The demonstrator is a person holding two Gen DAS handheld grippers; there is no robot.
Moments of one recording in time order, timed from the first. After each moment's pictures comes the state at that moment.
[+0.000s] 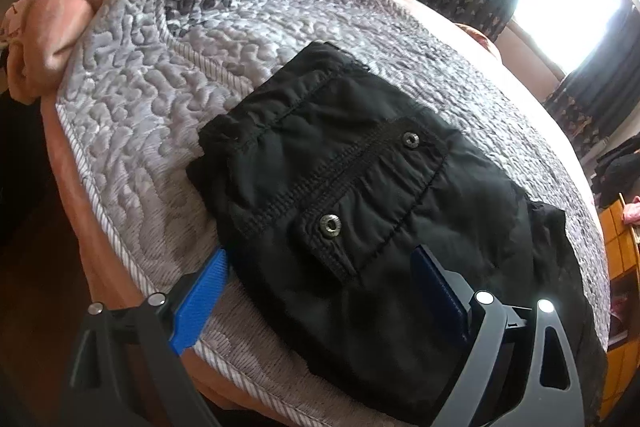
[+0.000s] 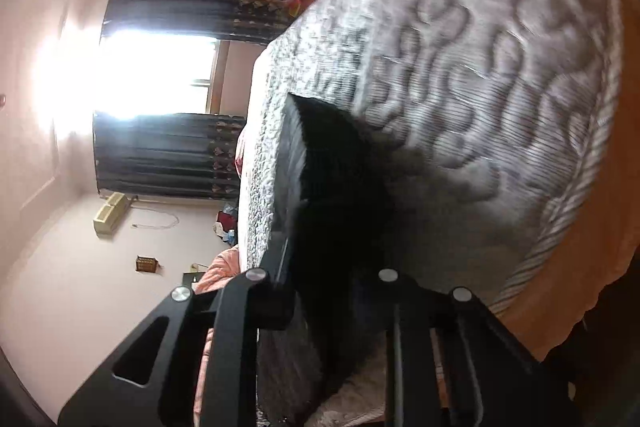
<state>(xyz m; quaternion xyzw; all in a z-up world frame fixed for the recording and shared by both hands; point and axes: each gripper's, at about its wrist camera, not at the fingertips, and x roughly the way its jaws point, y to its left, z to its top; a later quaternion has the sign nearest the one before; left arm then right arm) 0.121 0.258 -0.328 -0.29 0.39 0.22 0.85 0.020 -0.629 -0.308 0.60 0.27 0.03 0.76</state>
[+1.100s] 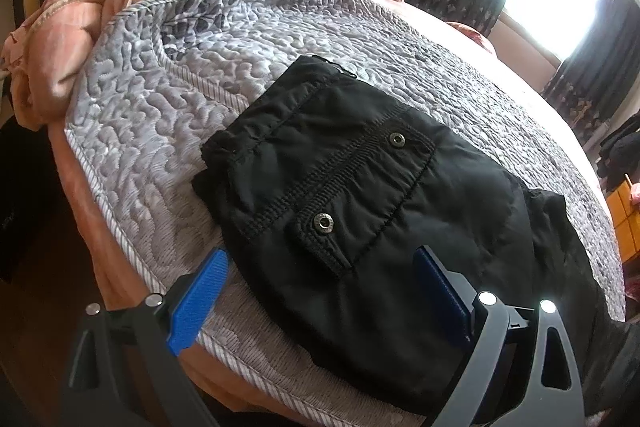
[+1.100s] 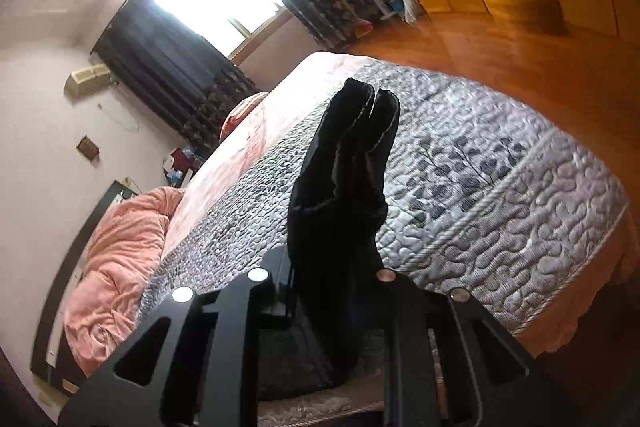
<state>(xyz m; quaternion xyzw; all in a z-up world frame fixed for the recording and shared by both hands) 0.115 0.240 -0.316 -0.24 0.38 0.23 0.86 0.024 -0.488 -0.129 0.31 0.28 0.02 0.91</state>
